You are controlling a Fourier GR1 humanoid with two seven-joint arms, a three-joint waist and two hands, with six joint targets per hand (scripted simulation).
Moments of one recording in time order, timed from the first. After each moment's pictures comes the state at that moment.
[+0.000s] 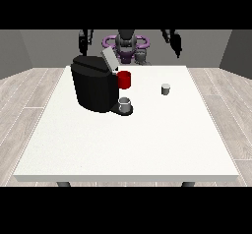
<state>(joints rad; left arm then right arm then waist) -0.02 0.11 0.03 -1.59 -0.01 0.04 -0.01 -0.03 -0.08 -0.01 -1.60 -0.01 0.00 0.00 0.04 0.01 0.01</state>
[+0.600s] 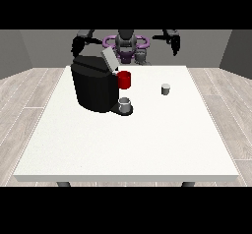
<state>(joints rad) 0.02 0.14 0.05 -1.55 0.07 -0.12 -0.18 0.01 -0.04 -0.07 -1.55 -0.01 -0.08 -0.06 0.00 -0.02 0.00</state>
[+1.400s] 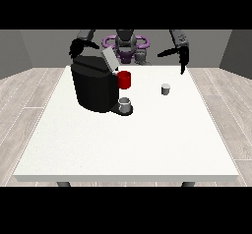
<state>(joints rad) -0.25 0.35 0.17 -1.26 -0.03 -0.18 -0.12 -0.05 -0.02 -0.02 -1.58 -0.02 -0.09 -0.10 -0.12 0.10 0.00</state>
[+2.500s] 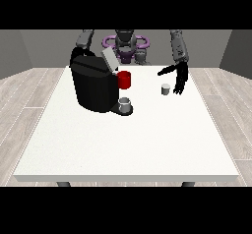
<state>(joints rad) -0.50 0.39 0.12 -0.83 -0.26 -0.11 -0.14 -0.21 -0.03 -0.04 -1.44 0.03 -0.15 -0.03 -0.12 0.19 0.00</state>
